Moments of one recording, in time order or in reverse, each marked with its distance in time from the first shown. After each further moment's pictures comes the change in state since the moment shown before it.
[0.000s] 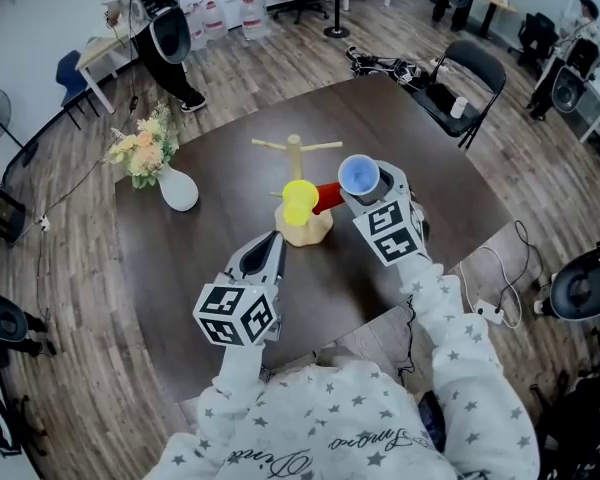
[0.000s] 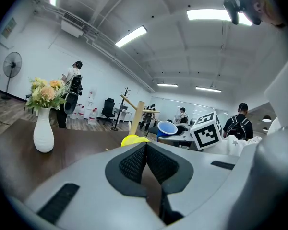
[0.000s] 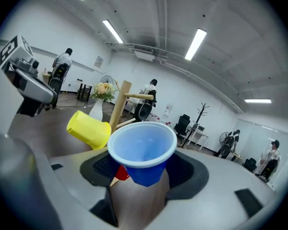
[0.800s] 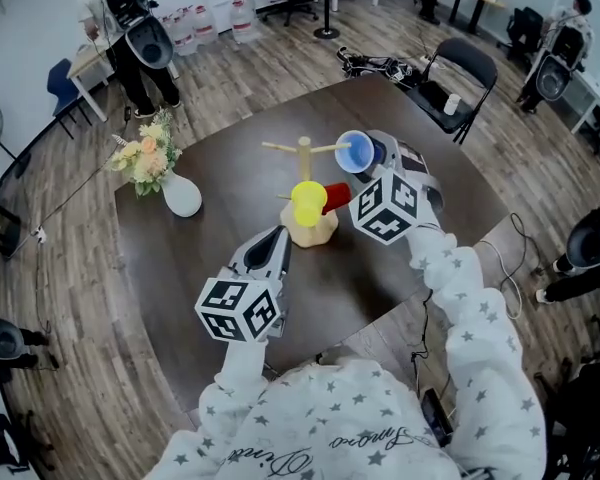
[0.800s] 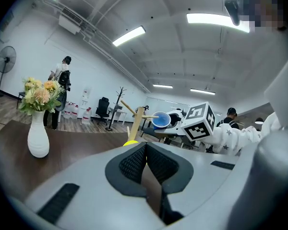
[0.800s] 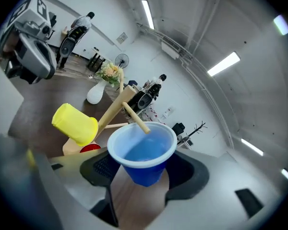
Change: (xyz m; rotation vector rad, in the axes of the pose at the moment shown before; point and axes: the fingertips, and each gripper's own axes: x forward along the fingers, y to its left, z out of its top) left arm 0.001 0.006 0.017 0.000 0.001 -0.076; right arm 0.011 -0.023 0.047 -0.407 0.129 -0.101
